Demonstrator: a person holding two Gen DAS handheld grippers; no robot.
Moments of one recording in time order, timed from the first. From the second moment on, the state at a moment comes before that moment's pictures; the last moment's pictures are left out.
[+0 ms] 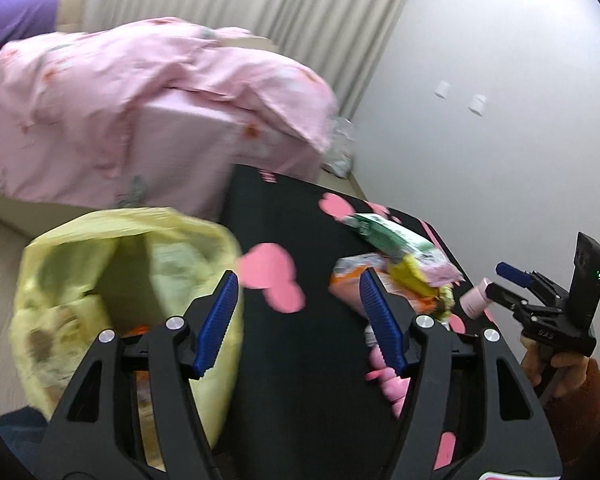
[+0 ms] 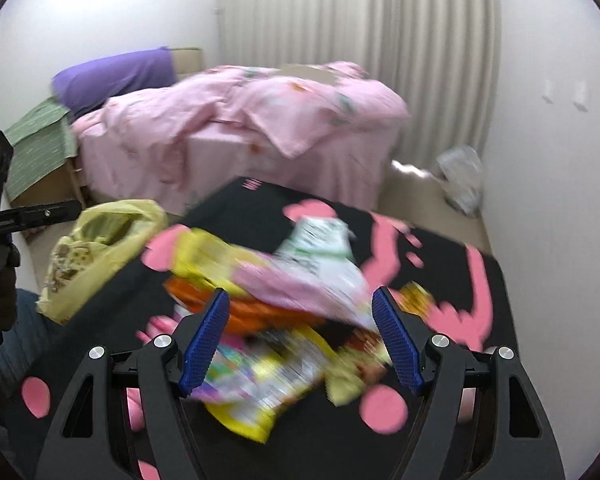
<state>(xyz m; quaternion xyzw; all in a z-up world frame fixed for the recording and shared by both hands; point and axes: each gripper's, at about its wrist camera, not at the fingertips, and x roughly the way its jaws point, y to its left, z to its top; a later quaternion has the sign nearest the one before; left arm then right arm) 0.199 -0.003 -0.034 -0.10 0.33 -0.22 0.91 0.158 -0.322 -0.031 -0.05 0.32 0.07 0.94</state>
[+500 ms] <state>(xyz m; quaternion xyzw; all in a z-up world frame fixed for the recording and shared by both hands) 0.313 -0.203 -0.015 -0.03 0.42 -0.27 0.87 0.118 -0.399 -0.061 0.01 0.29 0.00 0.96</state>
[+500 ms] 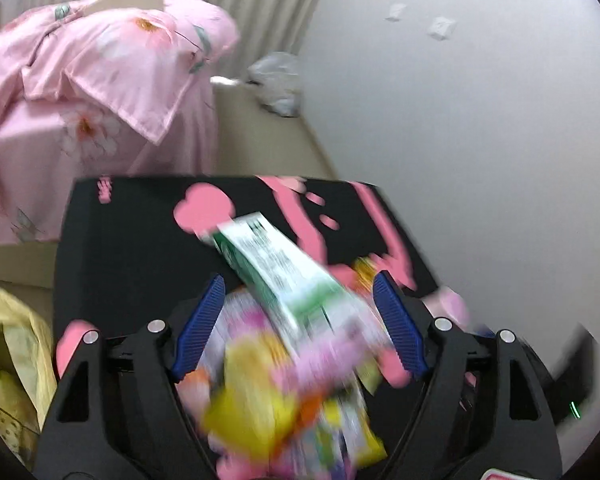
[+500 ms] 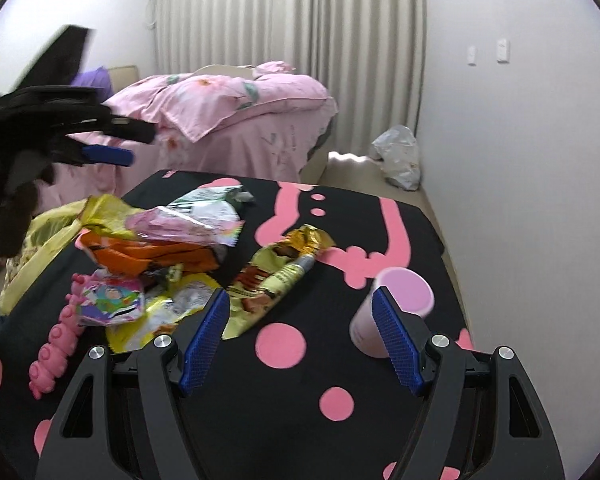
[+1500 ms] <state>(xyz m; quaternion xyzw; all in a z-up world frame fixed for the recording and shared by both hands) 0.320 -0.208 -0.078 -0.02 0.52 -0.28 0.81 0.126 -0.400 -0.072 0.04 0.30 0.04 0.95</state>
